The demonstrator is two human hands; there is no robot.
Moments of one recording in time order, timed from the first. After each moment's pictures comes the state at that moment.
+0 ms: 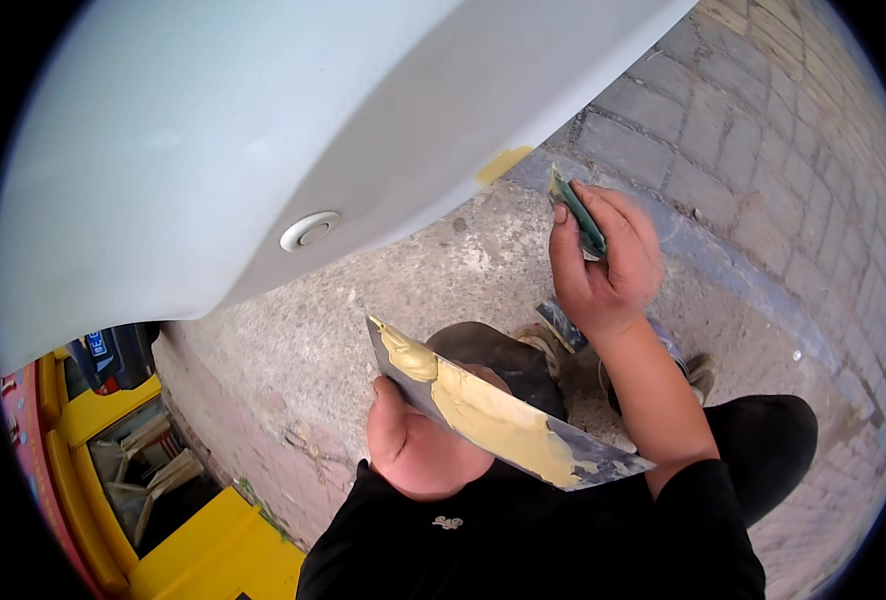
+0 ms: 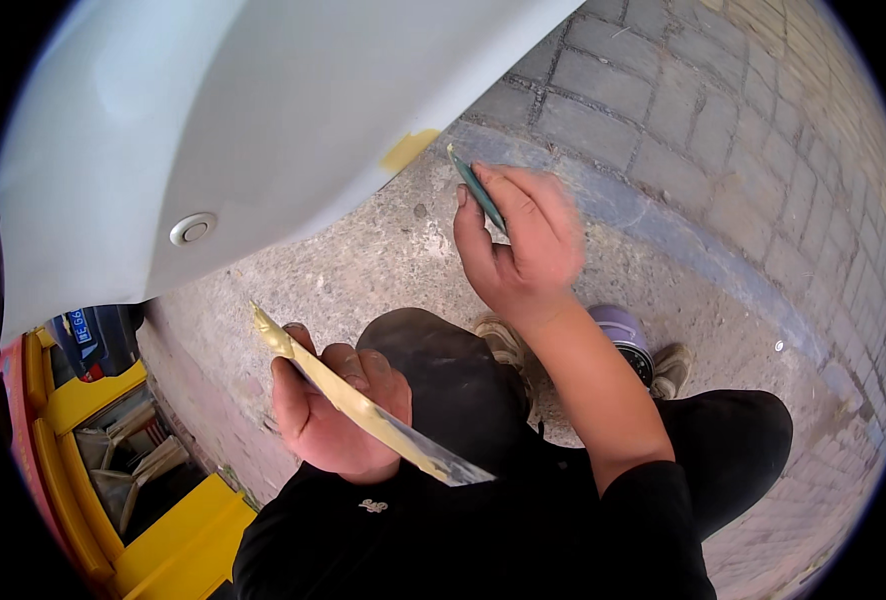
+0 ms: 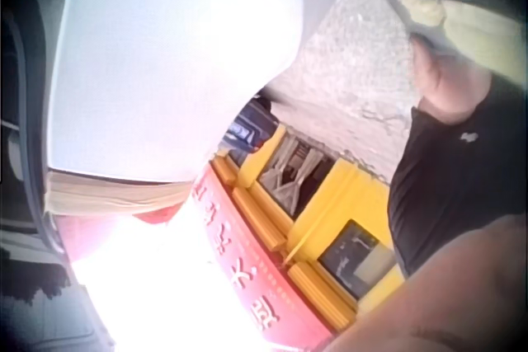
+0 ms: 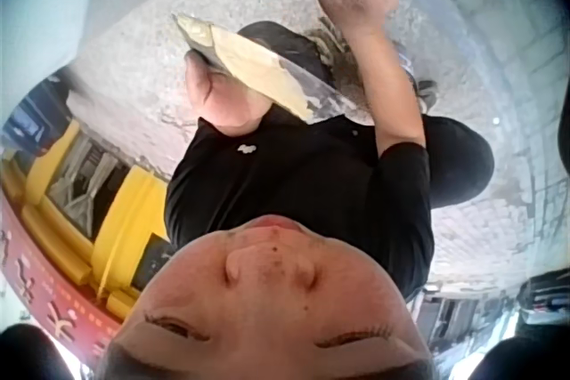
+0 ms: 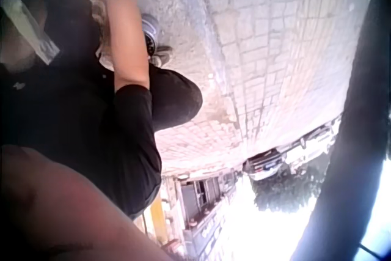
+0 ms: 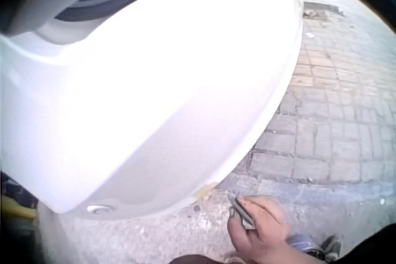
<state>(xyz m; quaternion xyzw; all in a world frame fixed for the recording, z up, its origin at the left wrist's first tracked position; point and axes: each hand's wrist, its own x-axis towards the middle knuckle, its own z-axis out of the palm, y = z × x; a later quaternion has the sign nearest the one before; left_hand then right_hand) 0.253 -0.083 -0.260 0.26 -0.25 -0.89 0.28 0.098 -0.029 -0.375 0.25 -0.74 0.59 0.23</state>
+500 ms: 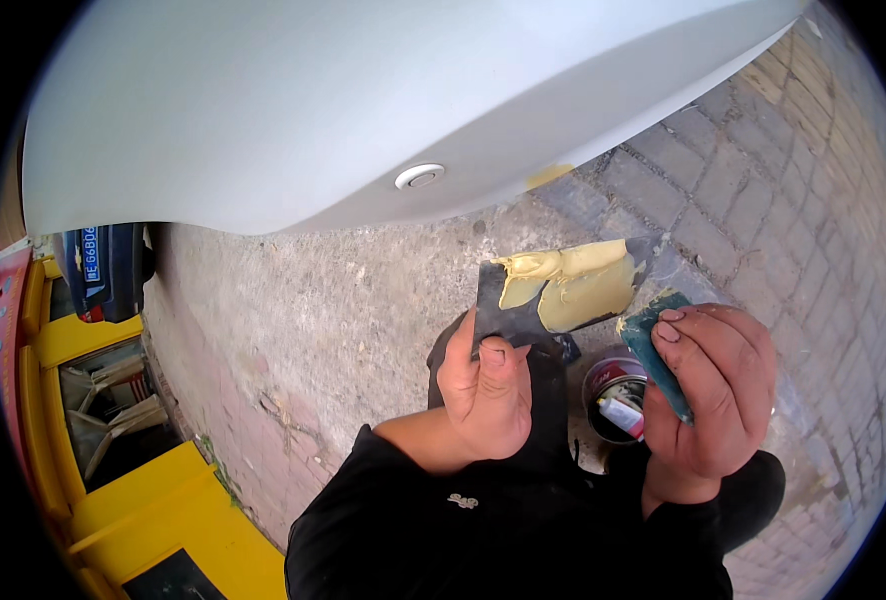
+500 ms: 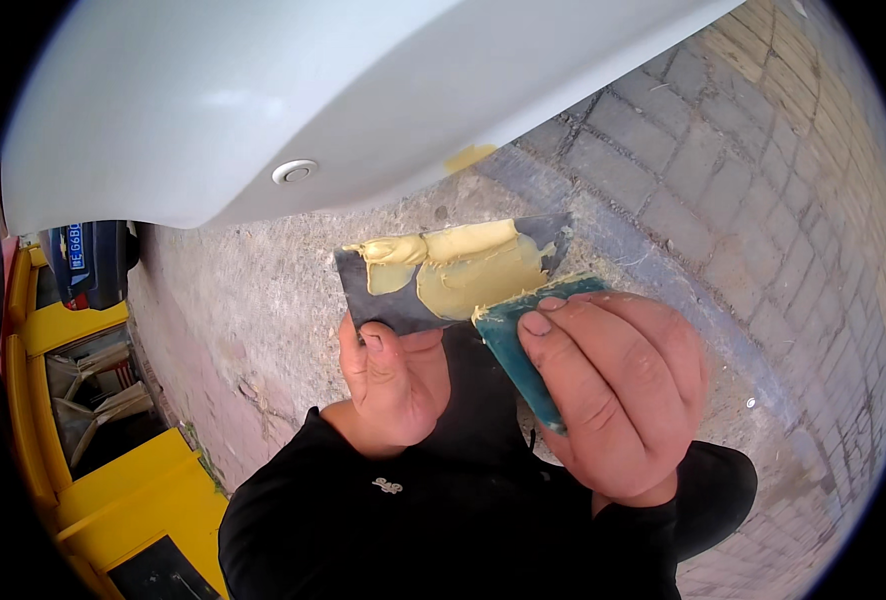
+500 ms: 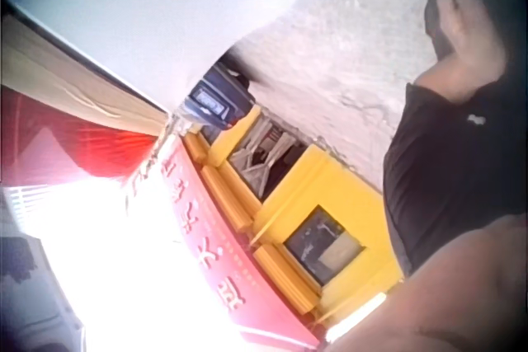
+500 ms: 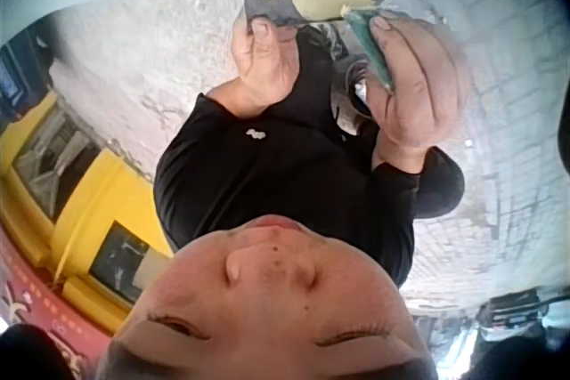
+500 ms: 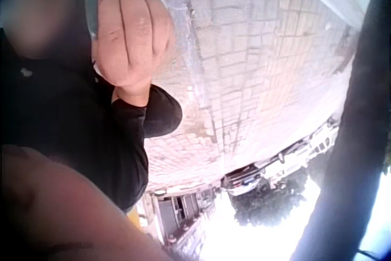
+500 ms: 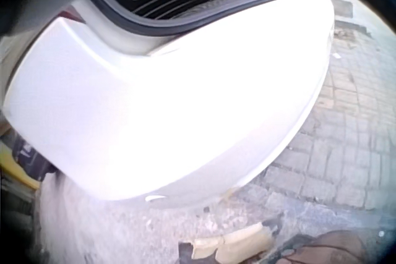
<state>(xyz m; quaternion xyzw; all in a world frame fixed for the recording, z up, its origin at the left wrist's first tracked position) 0.234 -0.064 -0.295 0.10 -0.53 -0.75 0.37 0.096 0.059 -0.235 0.46 -0.74 0.46 0.15</state>
